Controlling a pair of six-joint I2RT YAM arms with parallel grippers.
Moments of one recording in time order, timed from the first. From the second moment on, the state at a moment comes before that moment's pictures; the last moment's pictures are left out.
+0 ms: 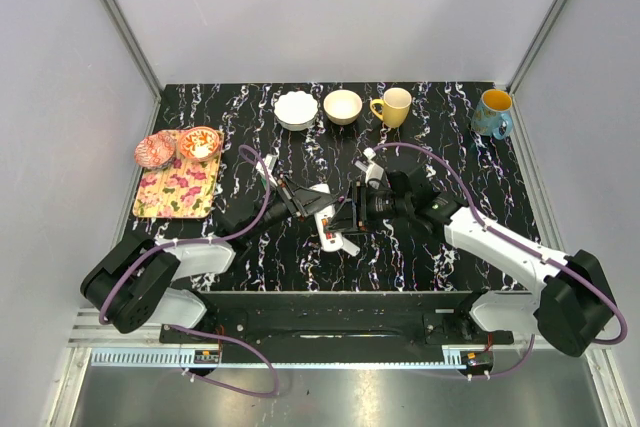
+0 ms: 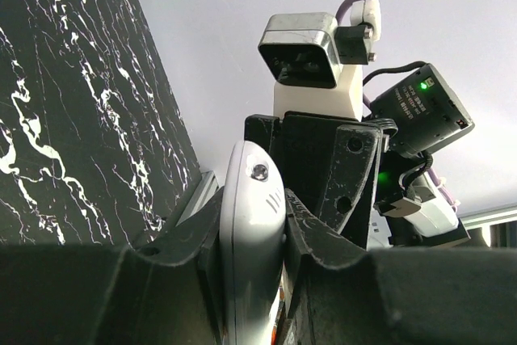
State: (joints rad) left arm -0.65 1.36 0.35 1.15 0.40 -1.37; right arm 0.69 1.24 0.83 -0.15 -0.64 0.87
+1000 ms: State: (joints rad) left arm -0.65 1.34 0.35 1.17 0.41 -1.37; right arm 0.69 1.16 0.82 -0.21 -0.61 0.83
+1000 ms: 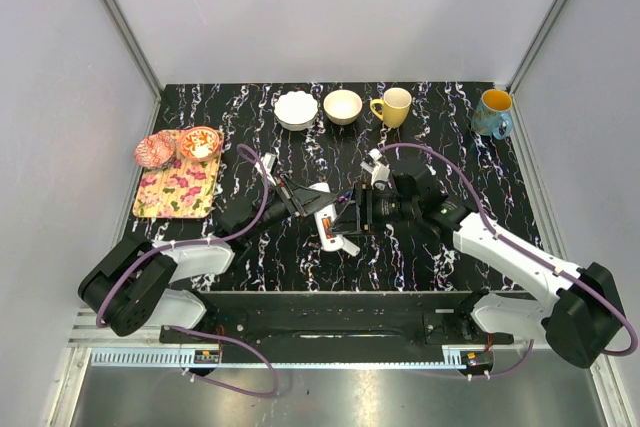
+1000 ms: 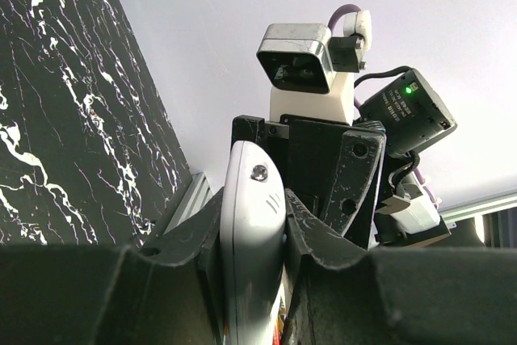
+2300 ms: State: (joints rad) left arm -0.64 1.34 0.35 1.20 0.41 -1.37; right arm 0.69 1.21 0.82 -0.12 -0.67 0.88
